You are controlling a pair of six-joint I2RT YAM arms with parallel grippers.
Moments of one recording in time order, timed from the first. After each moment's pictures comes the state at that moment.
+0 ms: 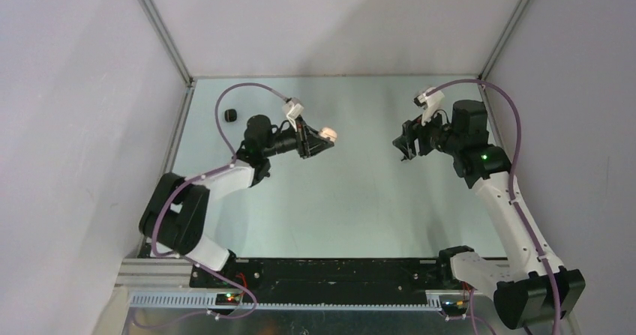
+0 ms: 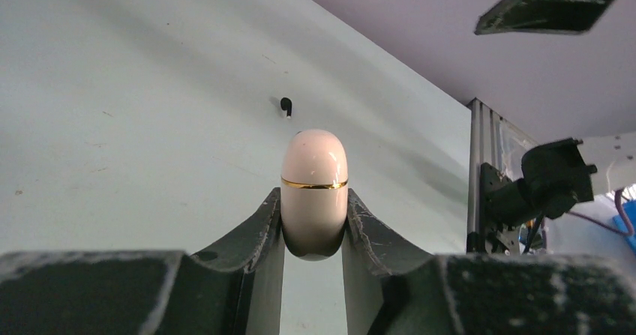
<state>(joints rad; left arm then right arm) -0.43 1.49 0.75 0.68 0.79 -0.39 0.20 1.06 1.08 -0.51 -0.46 -0.21</state>
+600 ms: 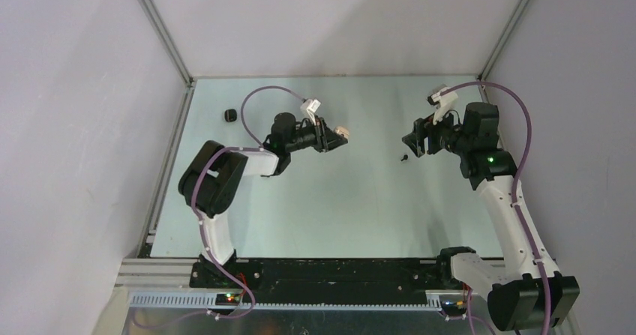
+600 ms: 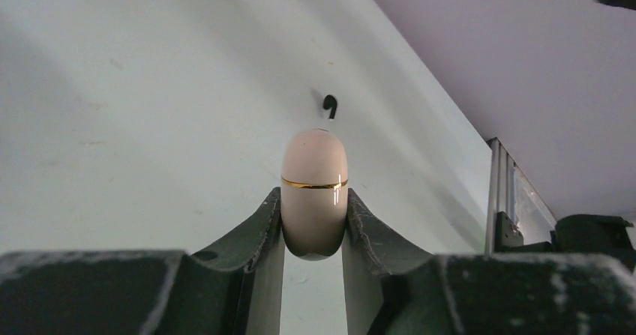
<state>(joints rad) -0.48 1.88 0.94 0.80 0.66 -0.57 0.07 1.03 1.03 -0.45 -0.52 -0.21</state>
